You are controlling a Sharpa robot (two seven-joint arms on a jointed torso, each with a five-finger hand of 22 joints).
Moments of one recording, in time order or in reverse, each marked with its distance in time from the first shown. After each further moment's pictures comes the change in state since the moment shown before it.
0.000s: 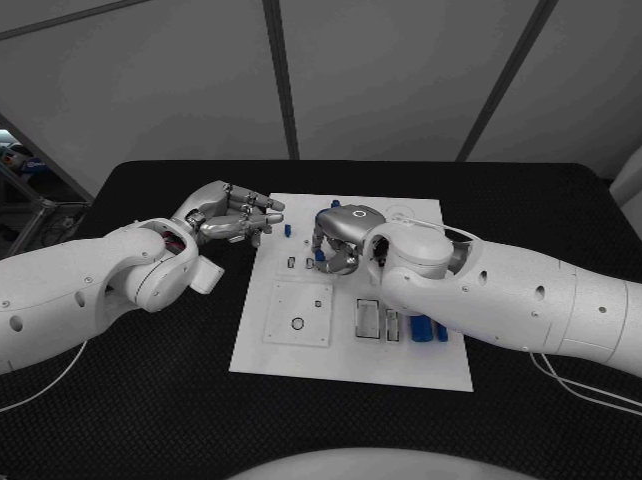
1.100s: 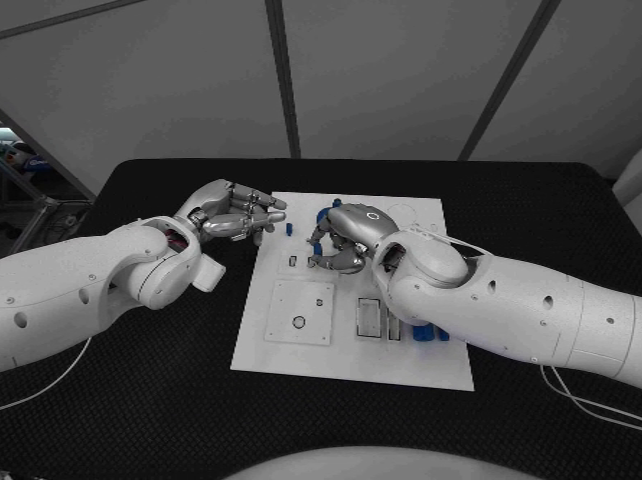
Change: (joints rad) left arm 0.000 0.003 0.000 -0.004 0.000 0.002 0.000; left_hand 0.000 0.000 0.000 0.000 0.000 0.000 0.000 0.000 0.000 0.000 0.000 0.000 0.000 0.000 0.000 0.000 0.000 0.000 0.000 0.000 0.000 0.001; right arm -0.047 -0.030 0.000 0.001 0.063 -0.228 0.096; right_hand 0.003 0.003 0.005 -0.005 -0.006 0.005 -0.003 0.004 0.003 -0.011 -0.004 -0.015 0.000 0.000 0.000 0.000 0.001 0.000 0.000 0.000 0.000 0.000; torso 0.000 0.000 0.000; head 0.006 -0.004
